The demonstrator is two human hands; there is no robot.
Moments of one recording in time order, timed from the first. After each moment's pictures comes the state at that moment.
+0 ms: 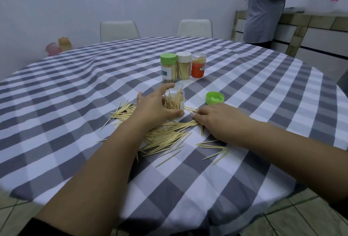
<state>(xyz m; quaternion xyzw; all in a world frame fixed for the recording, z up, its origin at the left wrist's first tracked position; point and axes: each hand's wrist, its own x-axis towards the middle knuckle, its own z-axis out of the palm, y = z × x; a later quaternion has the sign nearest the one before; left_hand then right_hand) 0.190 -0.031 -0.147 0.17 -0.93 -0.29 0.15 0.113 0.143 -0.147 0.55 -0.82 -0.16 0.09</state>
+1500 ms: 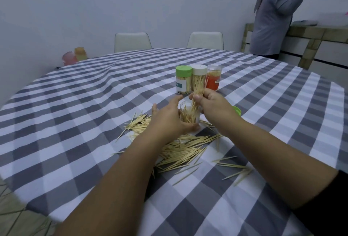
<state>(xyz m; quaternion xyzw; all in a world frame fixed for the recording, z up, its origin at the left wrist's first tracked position) 0.186 -0.038 -0.153 0.17 -0.93 -0.30 0.16 0.109 0.068 -0.131 0.27 -0.75 0.59 -0.11</state>
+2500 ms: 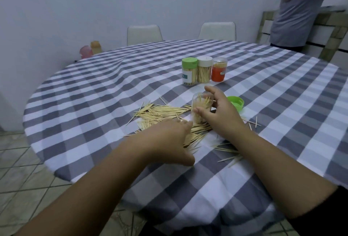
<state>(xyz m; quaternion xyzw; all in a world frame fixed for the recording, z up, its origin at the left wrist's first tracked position) 0.254 -0.002 -0.130 0.05 -0.99 -0.06 -0.09 0.122 0.102 -0.163 0.36 -0.78 0.51 -0.01</state>
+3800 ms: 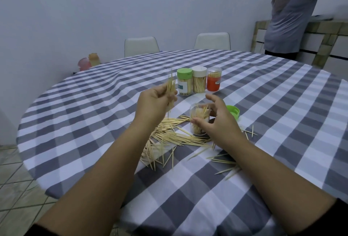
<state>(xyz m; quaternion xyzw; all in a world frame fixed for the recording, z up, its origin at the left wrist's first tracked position) 0.201 -0.044 -0.124 0.14 -0.73 -0.57 0.34 0.117 0.107 -0.168 0.34 -0.77 0.53 -0.01</state>
